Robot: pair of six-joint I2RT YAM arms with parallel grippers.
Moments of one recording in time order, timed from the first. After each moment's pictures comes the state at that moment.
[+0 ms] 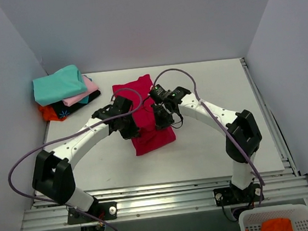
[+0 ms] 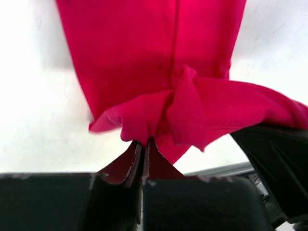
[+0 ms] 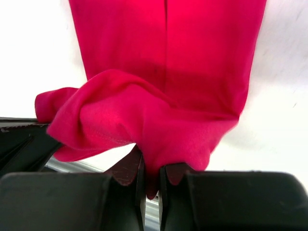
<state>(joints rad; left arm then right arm) -0.60 1.51 1.18 -0.75 0.05 -0.90 0.73 1.81 1.54 -0.87 -0.04 0.61</state>
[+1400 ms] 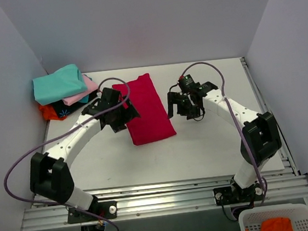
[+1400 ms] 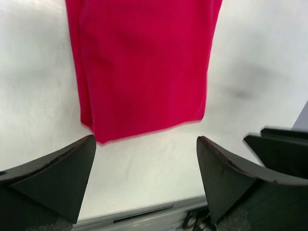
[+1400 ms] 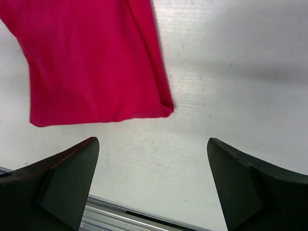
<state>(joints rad) -0.44 1.59 1.32 -0.65 0.04 -0.90 0.46 1.71 1.41 -0.77 -0.07 0.52</state>
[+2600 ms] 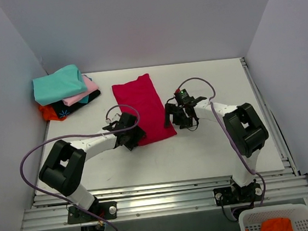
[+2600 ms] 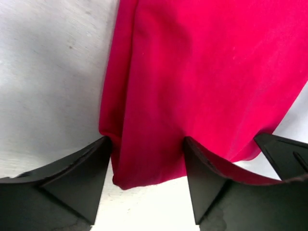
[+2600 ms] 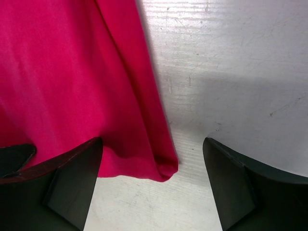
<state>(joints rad) -0.62 1.64 0.89 -0.27 -0.13 -1.28 0.46 1.84 1.14 -0.36 -0.15 0.57</state>
